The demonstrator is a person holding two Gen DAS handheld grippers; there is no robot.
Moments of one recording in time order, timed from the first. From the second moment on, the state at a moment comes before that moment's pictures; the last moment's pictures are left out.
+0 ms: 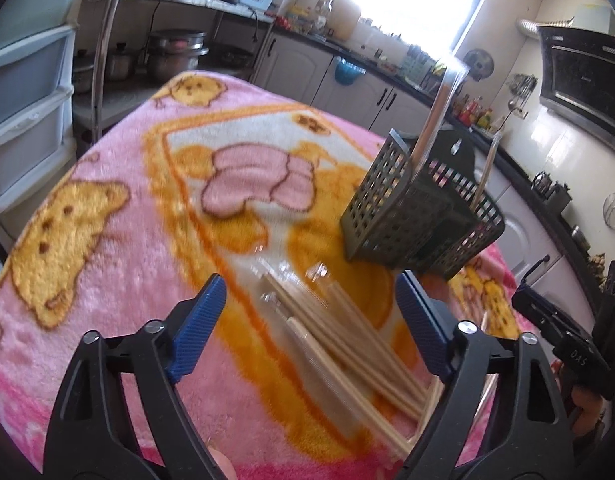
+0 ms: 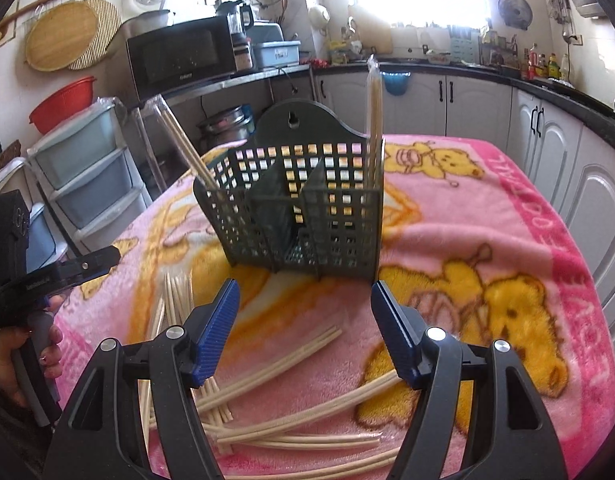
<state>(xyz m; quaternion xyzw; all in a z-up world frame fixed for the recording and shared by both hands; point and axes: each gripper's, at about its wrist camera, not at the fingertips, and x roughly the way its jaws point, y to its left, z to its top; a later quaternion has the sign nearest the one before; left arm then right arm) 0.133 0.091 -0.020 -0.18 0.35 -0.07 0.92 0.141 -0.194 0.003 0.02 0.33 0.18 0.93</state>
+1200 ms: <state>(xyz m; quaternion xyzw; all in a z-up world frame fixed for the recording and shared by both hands) 0.174 0.115 -0.080 -0.25 0.46 -0.07 0.85 0.190 -0.184 -0.053 0.02 0.43 0.17 0.88</state>
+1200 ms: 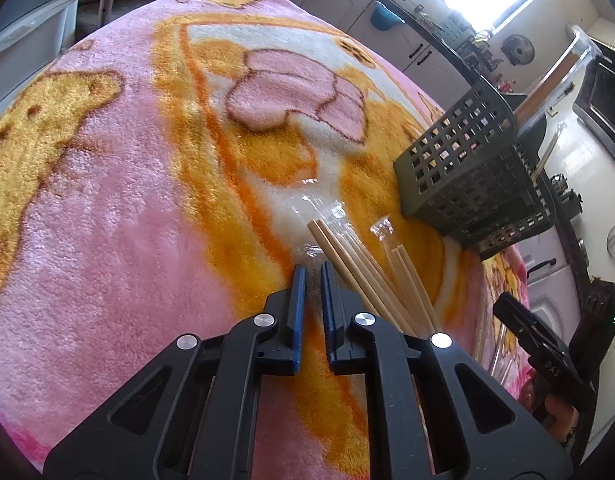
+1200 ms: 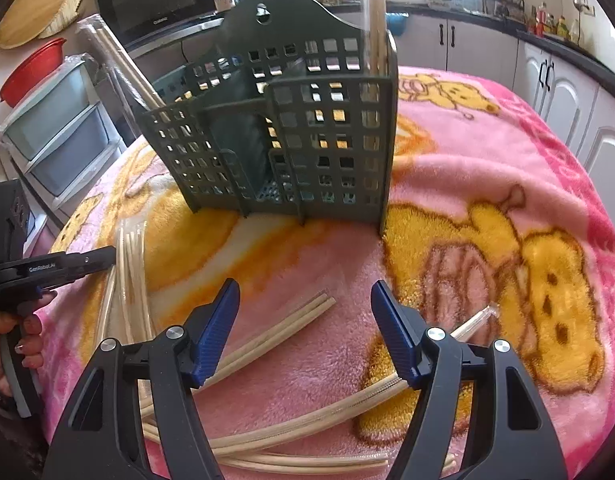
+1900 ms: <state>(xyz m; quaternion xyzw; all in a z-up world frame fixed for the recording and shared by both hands) 0.184 0.123 -0.082 -0.27 0.45 -0.07 0.85 0.205 -0.197 -0.050 0.07 0.42 0.17 0.89</state>
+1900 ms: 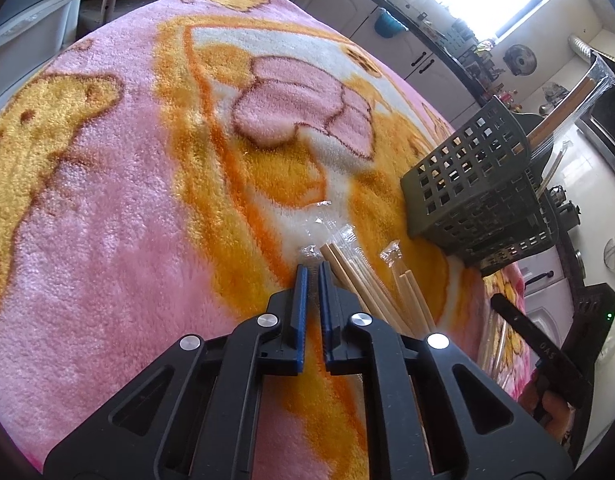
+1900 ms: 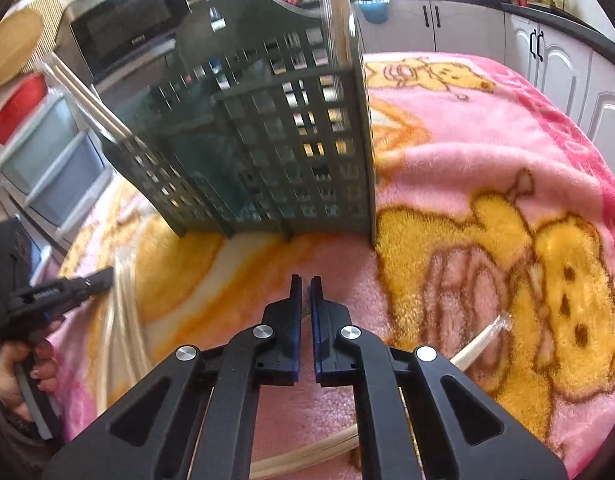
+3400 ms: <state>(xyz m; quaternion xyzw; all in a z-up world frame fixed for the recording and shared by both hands) 0.128 0.077 0.090 -0.21 0.23 -0.19 0.93 0.139 -0.223 0.090 0.07 0.21 0.20 0.96</state>
